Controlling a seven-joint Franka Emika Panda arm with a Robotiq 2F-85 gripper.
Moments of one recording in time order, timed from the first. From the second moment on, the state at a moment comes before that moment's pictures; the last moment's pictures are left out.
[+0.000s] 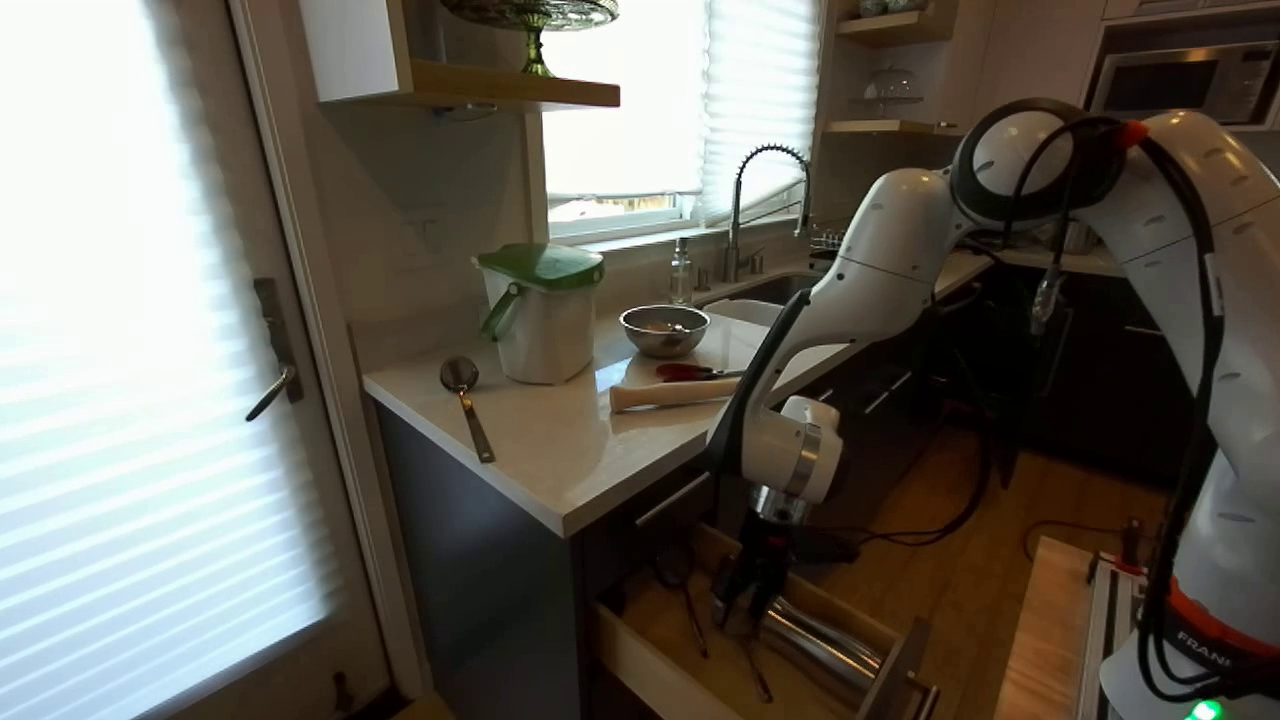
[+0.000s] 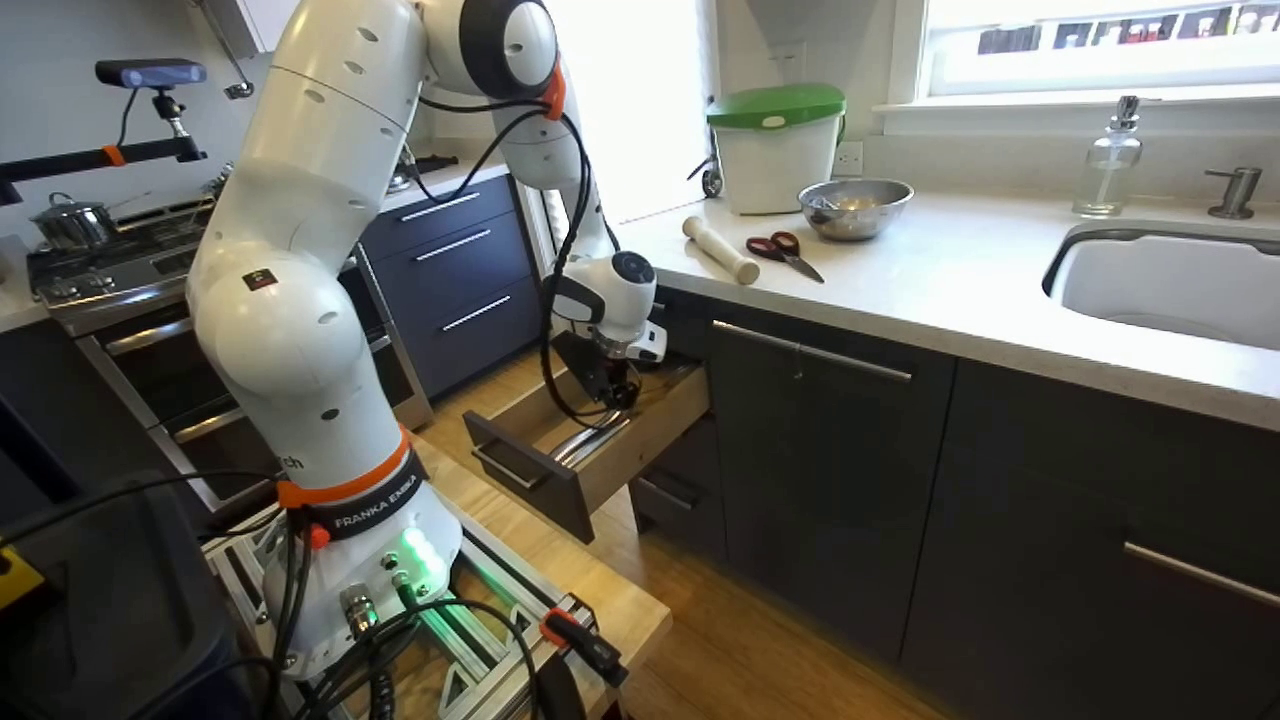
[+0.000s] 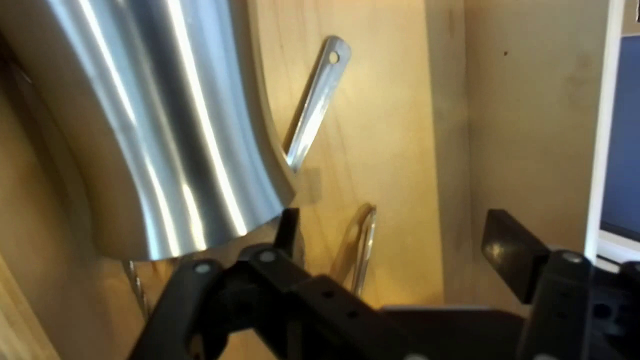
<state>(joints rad) -0.12 0.66 0.32 -2.29 1.21 2.86 -0.90</state>
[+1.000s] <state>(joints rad) -0.09 0.49 0.33 -2.57 1.08 2.77 -0.75</state>
